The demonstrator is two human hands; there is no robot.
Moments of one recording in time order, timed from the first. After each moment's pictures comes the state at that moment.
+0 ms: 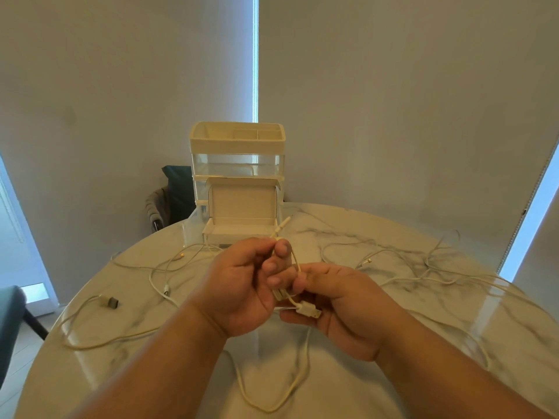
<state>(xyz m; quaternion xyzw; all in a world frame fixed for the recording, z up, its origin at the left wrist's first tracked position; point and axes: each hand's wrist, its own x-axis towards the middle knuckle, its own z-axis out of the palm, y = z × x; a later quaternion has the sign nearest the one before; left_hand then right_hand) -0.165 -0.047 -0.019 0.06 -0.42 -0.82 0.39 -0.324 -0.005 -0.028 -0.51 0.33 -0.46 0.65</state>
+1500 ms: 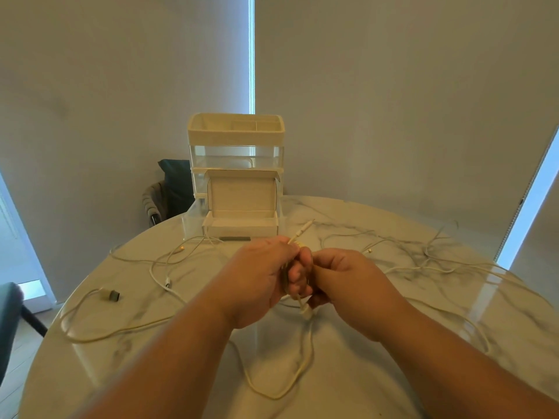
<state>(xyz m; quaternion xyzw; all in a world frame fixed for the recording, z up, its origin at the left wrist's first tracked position) -0.173 -0.039 -0.018 0.23 -0.58 -0.68 0.39 -0.323 -0.005 -0.027 -0.64 0.46 -0.47 0.41</state>
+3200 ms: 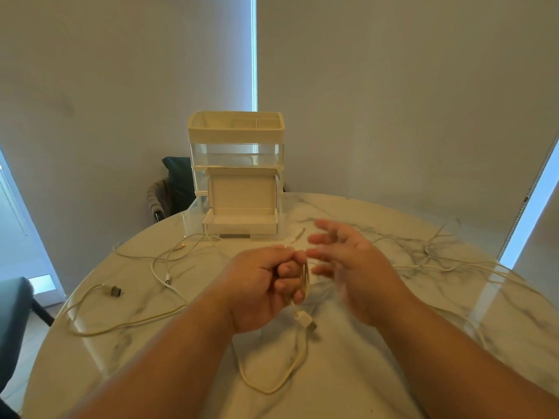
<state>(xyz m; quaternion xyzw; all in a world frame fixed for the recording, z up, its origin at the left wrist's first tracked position) -0.181 -0.043 -0.030 0.22 -0.44 -0.78 0.38 -0.342 -0.024 -0.031 -0.50 0.45 -0.58 0.46</state>
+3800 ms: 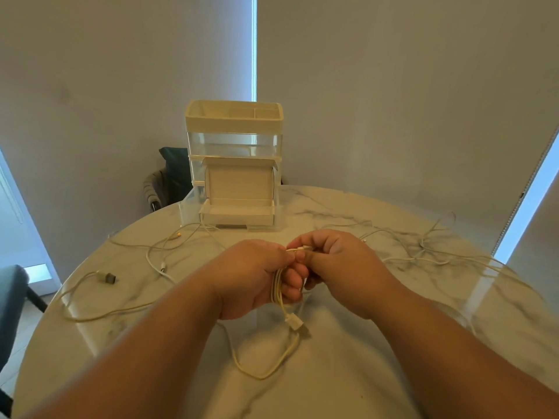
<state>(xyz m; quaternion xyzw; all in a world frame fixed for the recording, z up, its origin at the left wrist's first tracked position) -0.177 -0.035 -0.023 0.31 -0.55 -0.71 0.31 -0.337 -0.012 -0.024 -0.64 0.51 -0.44 0.37</state>
